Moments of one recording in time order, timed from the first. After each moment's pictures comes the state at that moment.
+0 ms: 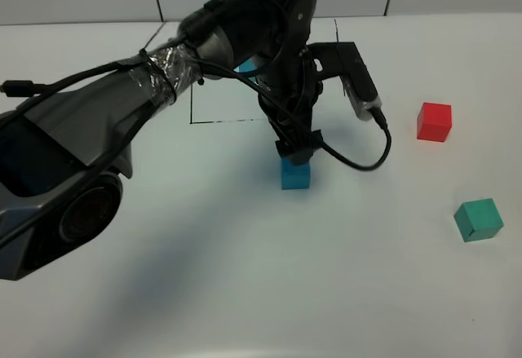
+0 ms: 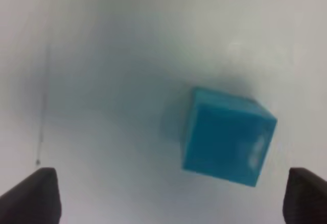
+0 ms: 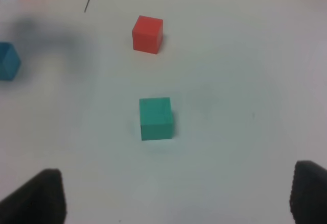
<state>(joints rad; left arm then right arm) -0.67 2.38 -2.18 0.01 1.20 0.59 0.08 -0.01 -0.50 -0.02 1.08 -0.01</state>
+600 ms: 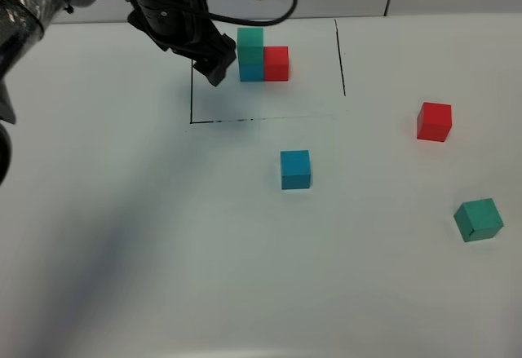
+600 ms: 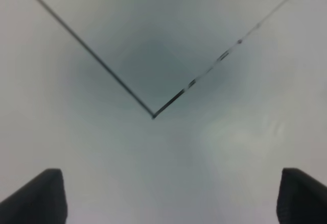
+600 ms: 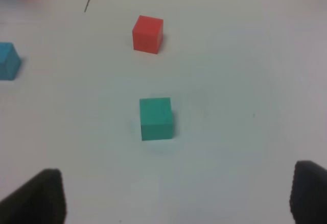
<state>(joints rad) -0.40 2.20 -2.08 0.04 1.20 0.26 0.08 -0.01 -0.50 -0.02 1.08 -0.01</state>
